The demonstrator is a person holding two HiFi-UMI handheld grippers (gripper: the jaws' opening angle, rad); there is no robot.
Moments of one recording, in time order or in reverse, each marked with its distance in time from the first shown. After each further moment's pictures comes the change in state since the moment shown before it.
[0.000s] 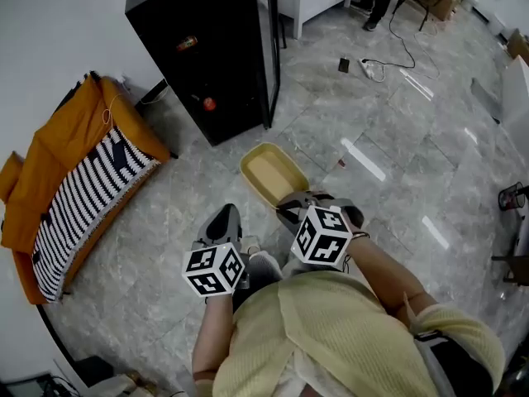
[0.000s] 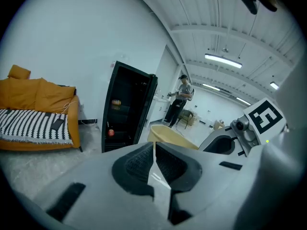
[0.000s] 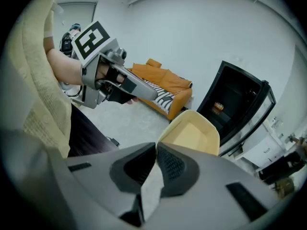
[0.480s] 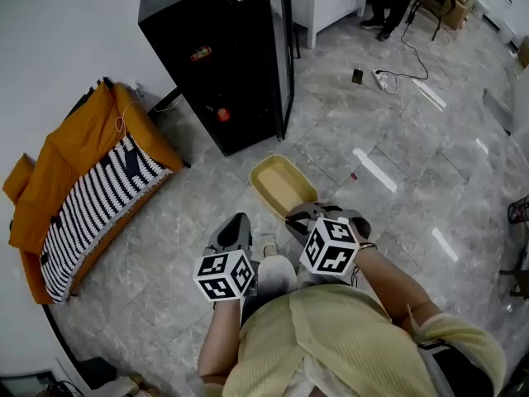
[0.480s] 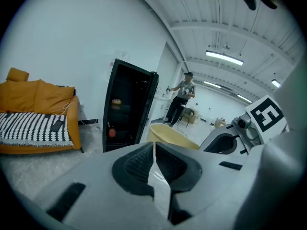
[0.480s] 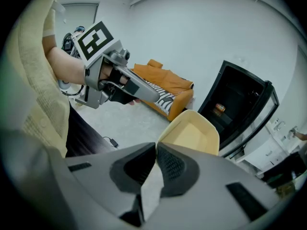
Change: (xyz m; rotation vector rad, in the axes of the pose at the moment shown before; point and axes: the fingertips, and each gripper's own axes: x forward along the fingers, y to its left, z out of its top) left arm 0.023 0.010 0.008 0.014 0.023 0.012; right arm 0.011 -0.020 0.003 -0.018 -0.012 0.020
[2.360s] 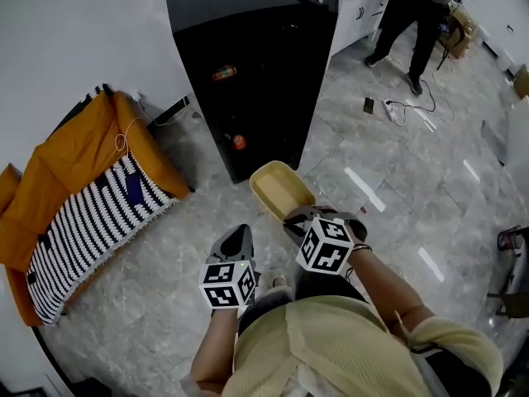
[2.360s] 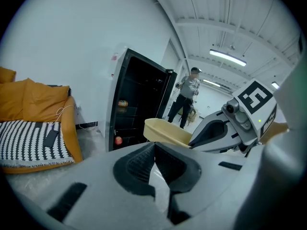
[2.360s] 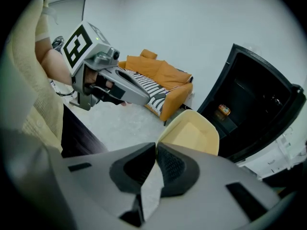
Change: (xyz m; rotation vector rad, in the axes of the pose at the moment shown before) left arm 0.091 0.153 0.080 0.020 0.040 -0.049; right arm 0.130 -0.140 0.101 0.003 0.109 0.027
